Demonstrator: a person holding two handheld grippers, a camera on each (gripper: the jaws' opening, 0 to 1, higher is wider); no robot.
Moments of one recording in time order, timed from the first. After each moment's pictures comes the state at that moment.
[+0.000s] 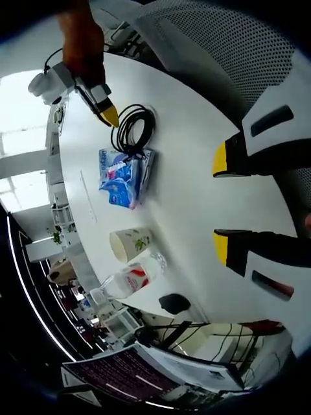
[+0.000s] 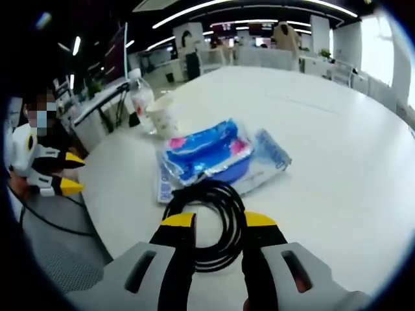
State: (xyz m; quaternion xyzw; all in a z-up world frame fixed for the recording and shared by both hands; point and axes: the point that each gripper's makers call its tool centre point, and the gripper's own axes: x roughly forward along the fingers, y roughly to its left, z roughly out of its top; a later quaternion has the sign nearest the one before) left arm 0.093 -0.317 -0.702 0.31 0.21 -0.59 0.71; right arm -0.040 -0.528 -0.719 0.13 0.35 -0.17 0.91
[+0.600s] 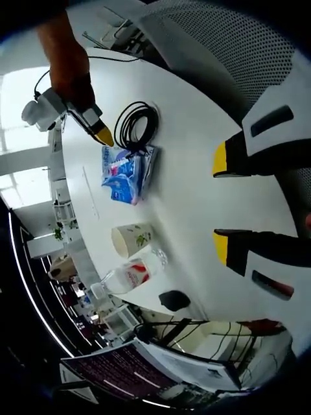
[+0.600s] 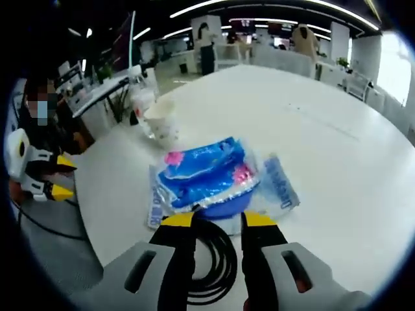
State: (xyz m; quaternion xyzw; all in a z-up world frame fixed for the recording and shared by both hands) left arm 0.096 -0.318 -0.699 0.30 0.21 -0.59 0.72; right arm 0.001 -0.551 -0.714 0.10 0.37 -0.13 0.91
